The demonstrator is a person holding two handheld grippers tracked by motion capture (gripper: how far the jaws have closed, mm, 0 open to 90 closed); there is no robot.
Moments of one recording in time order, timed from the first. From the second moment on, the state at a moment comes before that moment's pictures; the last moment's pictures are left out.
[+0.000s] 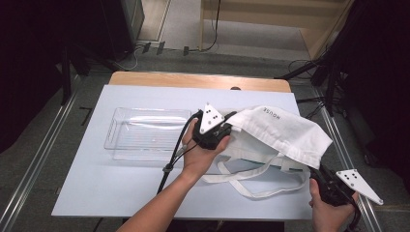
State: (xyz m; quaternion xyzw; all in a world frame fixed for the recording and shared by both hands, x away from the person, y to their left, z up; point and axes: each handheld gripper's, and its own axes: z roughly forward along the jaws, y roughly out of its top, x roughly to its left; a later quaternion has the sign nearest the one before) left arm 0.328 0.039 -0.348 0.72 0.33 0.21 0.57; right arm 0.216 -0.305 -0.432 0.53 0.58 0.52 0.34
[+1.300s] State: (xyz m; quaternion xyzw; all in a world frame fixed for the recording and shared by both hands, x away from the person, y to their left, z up) left arm 0.394 0.011 -0.404 0.78 0.43 0.13 0.44; right arm 0.216 -0.261 -0.405 0.50 0.60 0.51 0.36
